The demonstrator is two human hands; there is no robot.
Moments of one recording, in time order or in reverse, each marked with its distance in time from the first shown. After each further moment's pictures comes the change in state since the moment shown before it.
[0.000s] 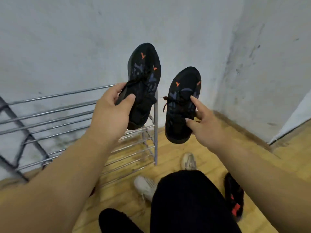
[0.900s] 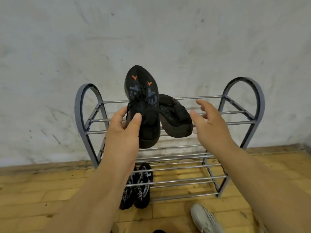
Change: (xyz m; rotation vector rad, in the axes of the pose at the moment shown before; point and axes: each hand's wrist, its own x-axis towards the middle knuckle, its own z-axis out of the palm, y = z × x) left_hand 0.043 -0.052 -0.204 -0.153 0.453 -0.133; right_hand 0.080 -0.107 0.259 -0.055 -0.144 -0.218
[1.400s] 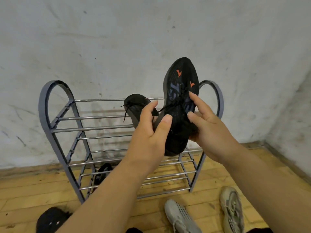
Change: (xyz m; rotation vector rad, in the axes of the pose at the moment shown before) left_hand -0.055 -0.018 0.085 0.254 -0.390 0.280; right_hand -0.036 -0.002 -0.083 0.435 -0.234 0.012
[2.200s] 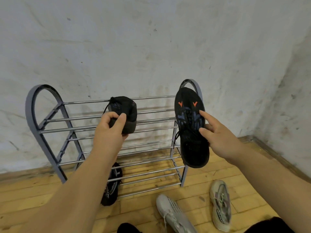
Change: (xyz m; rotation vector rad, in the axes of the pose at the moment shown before) left_hand 0.009 -0.013 -0.013 -0.274 0.309 -0.293; right_hand -0.035 0.036 -0.106 -0.414 0.105 0.187
